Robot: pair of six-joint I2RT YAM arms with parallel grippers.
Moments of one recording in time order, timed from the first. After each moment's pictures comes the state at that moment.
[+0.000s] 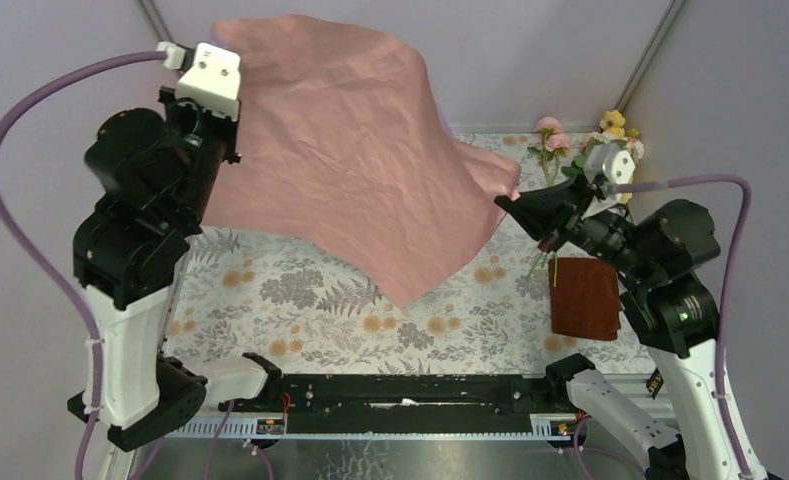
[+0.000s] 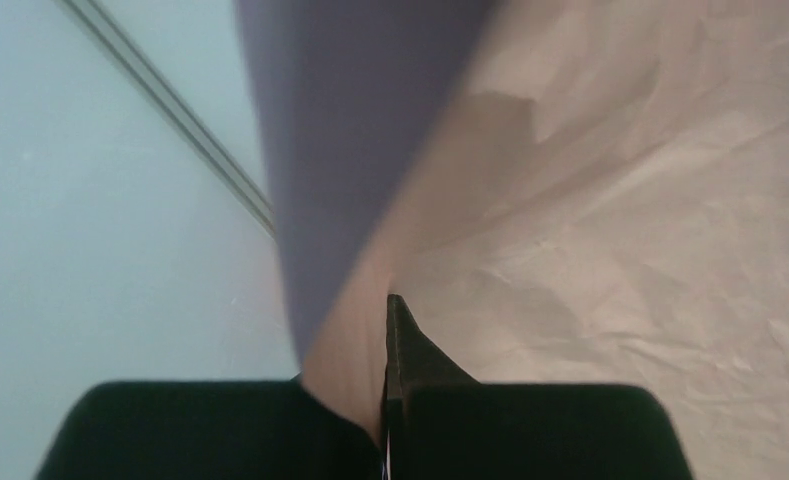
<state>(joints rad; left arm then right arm) -0.48 1.26 2.14 -0.89 -0.43 0.40 0.37 0.80 1.29 -0.36 -0.60 0.05</state>
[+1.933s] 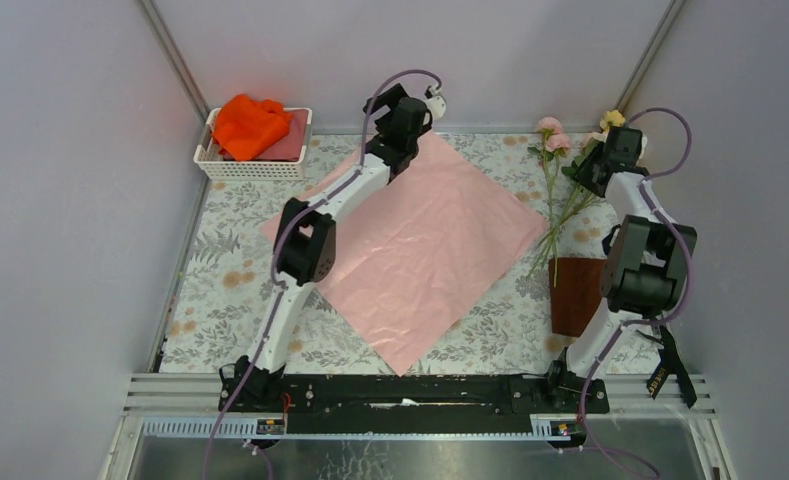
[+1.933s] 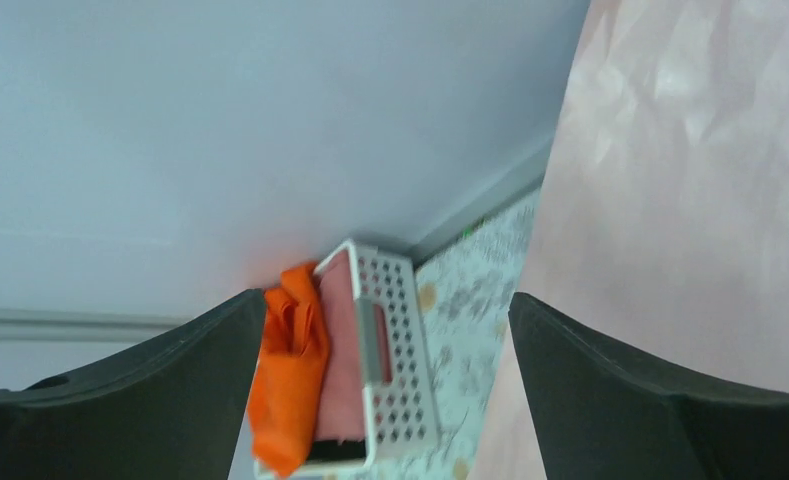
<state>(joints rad) -0.51 2.49 2.28 -0.08 -0.67 0.82 -0.25 1.80 1.35 -0.26 0.04 0.39</state>
